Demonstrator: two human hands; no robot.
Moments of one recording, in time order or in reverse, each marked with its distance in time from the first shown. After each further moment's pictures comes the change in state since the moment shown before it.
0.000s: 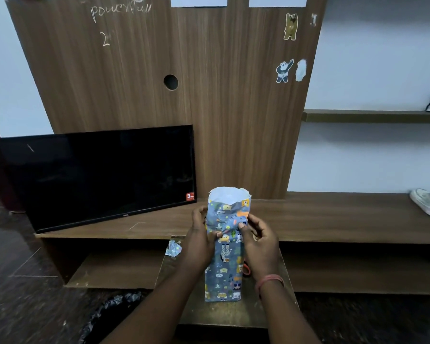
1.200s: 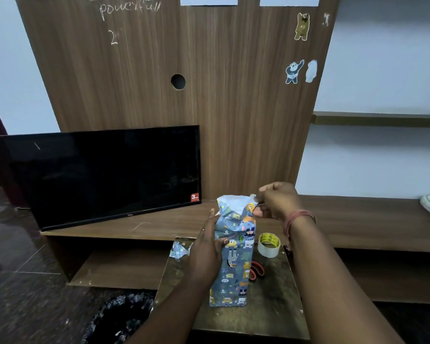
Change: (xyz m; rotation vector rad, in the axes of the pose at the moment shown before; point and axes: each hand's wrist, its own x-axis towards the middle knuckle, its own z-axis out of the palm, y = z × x) left_hand -0.005 -0.019 0.011 0.038 0.046 0.084; right_hand 0.087 -0.116 0.002 -0.232 -0.161 0.462
